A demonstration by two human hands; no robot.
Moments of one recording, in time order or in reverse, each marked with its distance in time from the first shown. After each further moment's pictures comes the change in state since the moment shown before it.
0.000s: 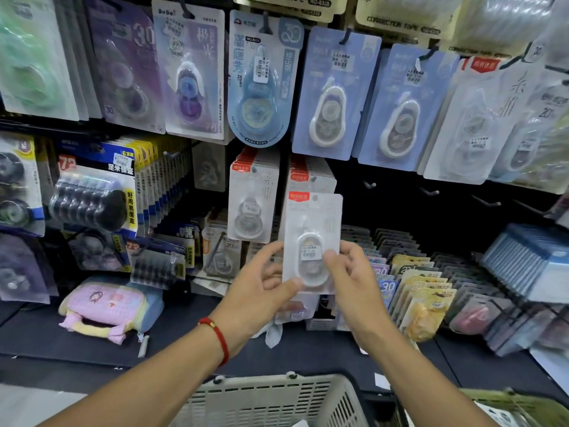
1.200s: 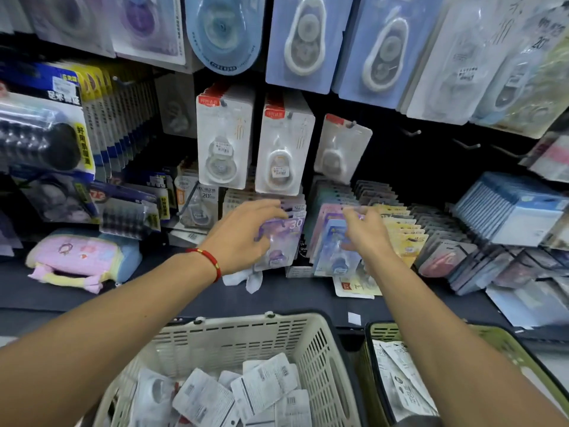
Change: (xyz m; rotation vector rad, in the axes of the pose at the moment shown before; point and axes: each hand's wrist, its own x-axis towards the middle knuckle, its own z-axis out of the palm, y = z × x) left_hand 0.035 -0.025 -0.012 1.120 -0.183 0.298; right_hand 0.037 0.031 -0.068 -0.447 0.201 0.332
